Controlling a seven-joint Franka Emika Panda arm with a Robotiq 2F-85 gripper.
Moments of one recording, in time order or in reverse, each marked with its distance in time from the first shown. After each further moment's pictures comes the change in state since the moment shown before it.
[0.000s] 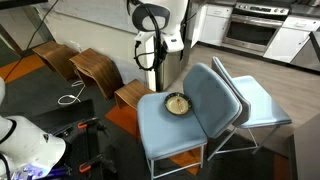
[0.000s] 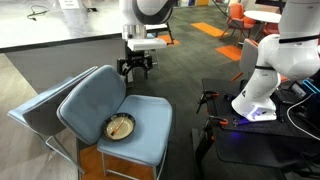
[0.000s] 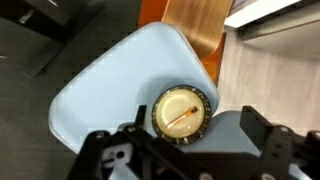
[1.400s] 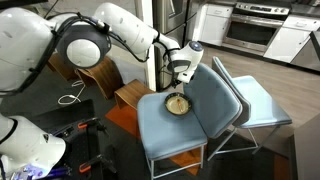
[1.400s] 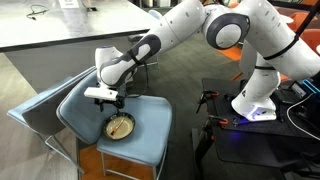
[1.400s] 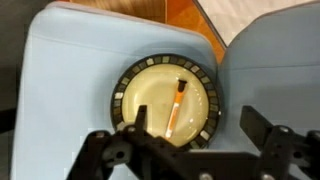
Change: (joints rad) arm 0.078 0.762 -0.066 0.645 0.063 0.189 0.707
